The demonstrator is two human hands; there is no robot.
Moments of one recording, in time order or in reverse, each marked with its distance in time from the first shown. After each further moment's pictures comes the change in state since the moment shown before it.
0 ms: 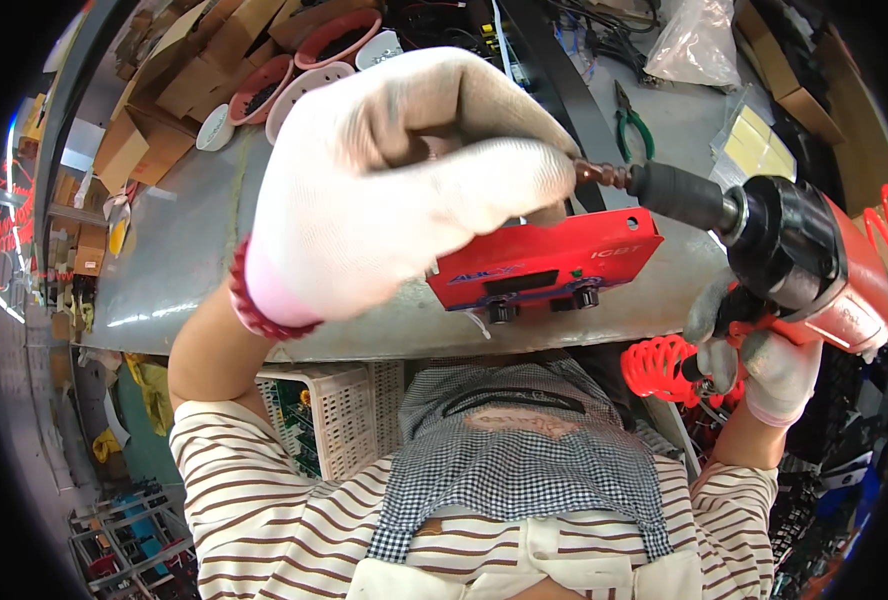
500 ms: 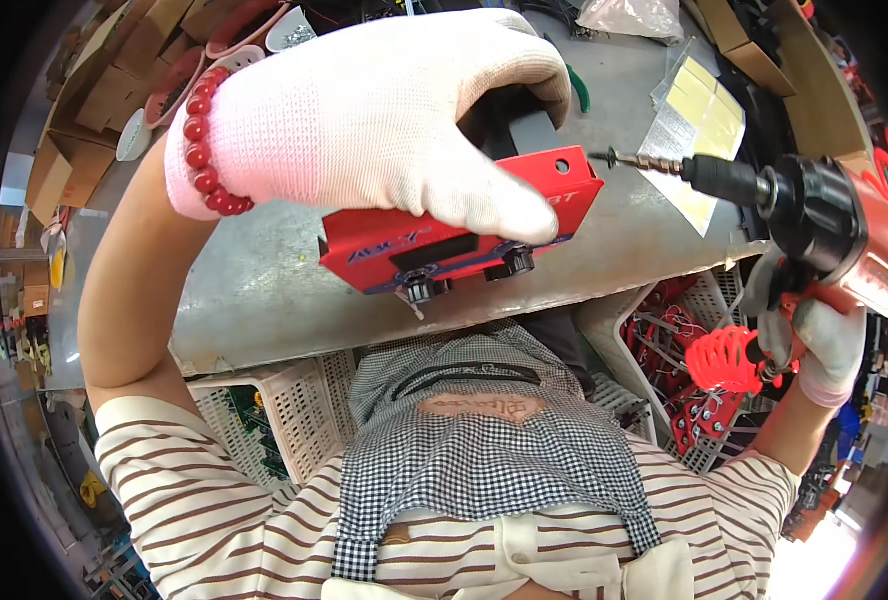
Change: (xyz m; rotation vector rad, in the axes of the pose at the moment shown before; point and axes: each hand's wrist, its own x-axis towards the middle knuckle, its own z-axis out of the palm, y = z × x) left_hand 0.070 0.034 0.014 0.609 -0.792 0.097; right_hand -0.028 -0.066 -0.050 -0.314 0.214 0.165
